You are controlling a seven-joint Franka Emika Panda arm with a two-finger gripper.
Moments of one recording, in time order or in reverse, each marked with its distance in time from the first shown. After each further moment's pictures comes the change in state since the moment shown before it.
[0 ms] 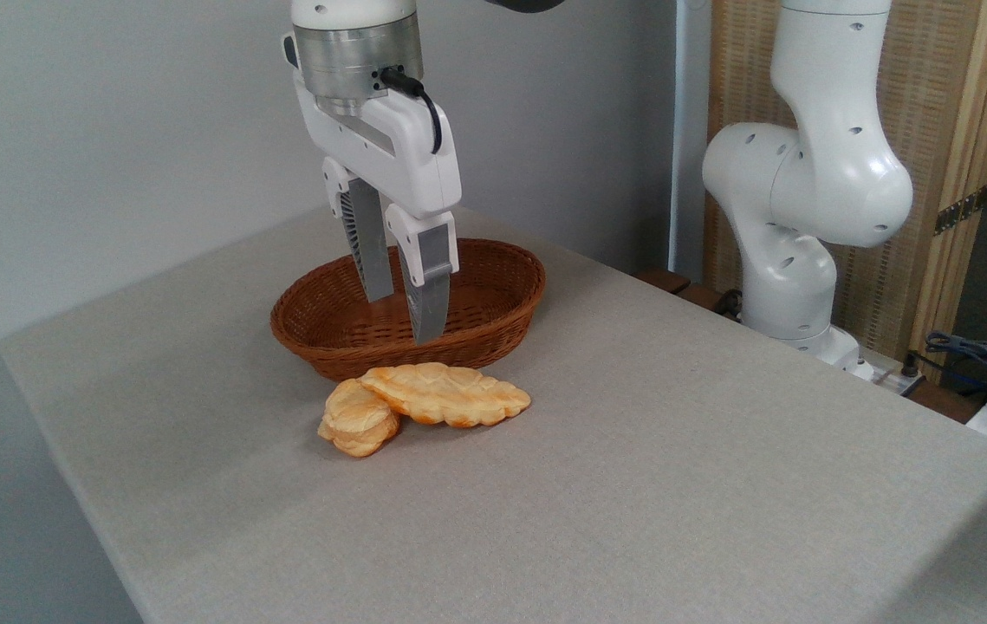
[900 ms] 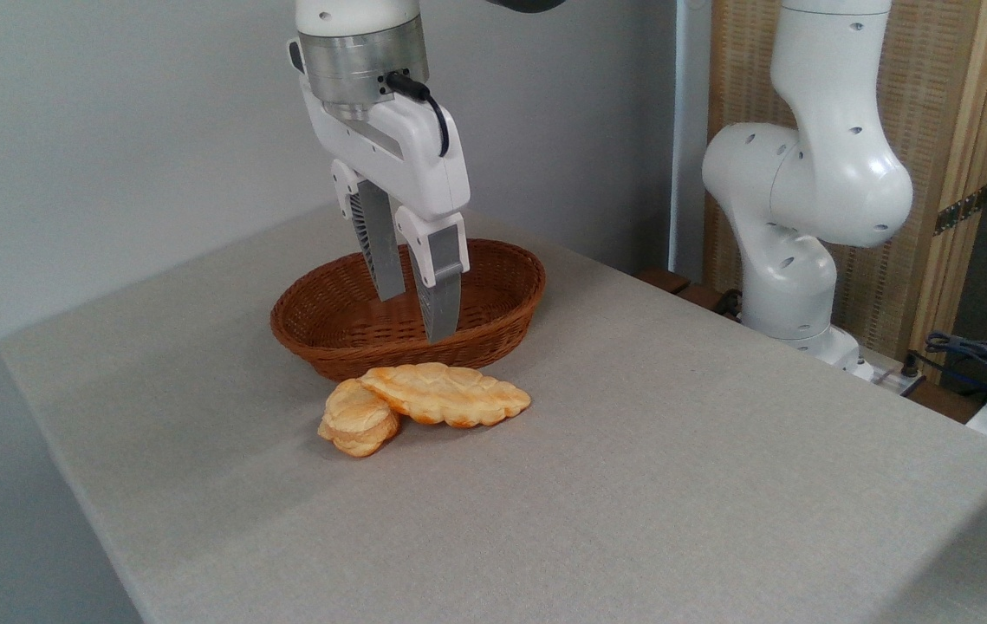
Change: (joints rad) arm 0.001 0.000 0.002 0.000 0.000 -0.036 0.000
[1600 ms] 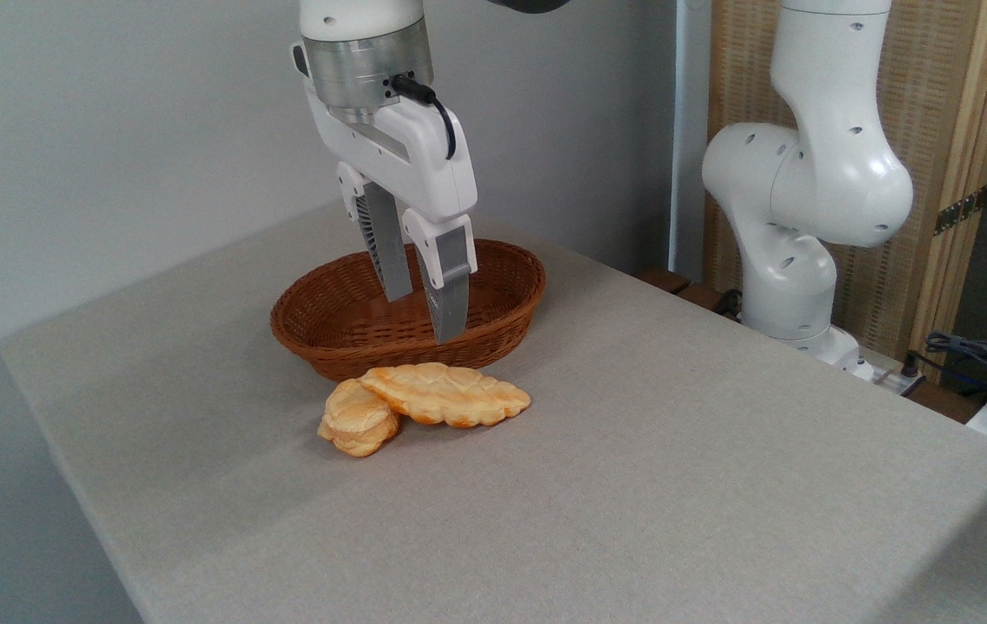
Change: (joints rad) arm 0.004 0.000 0.002 0.000 0.000 -0.019 0.000
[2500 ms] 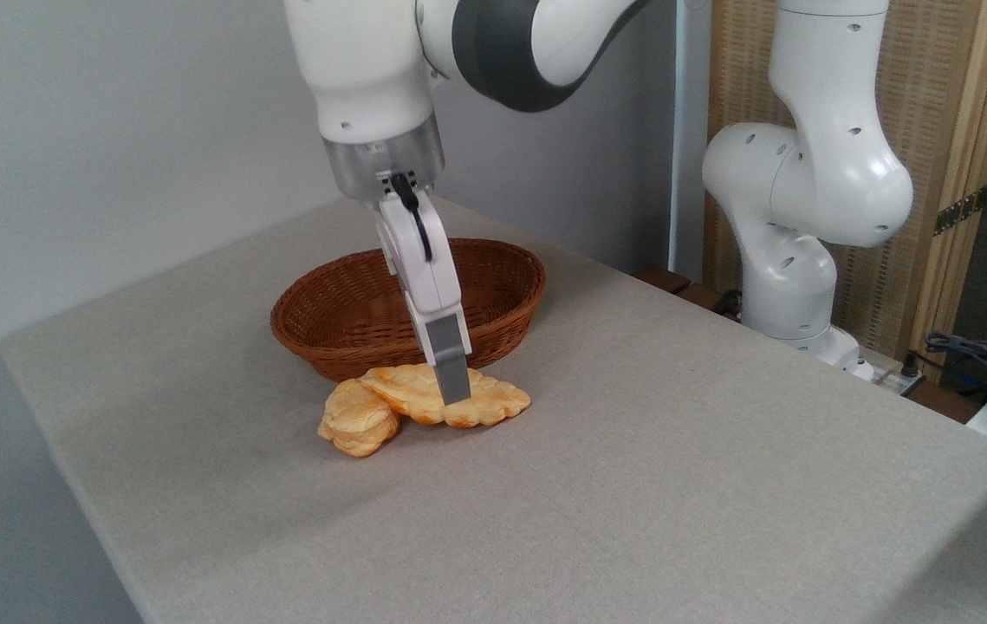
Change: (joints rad) arm 0.000 0.026 0.000 -0.145 0.000 0.109 0.307
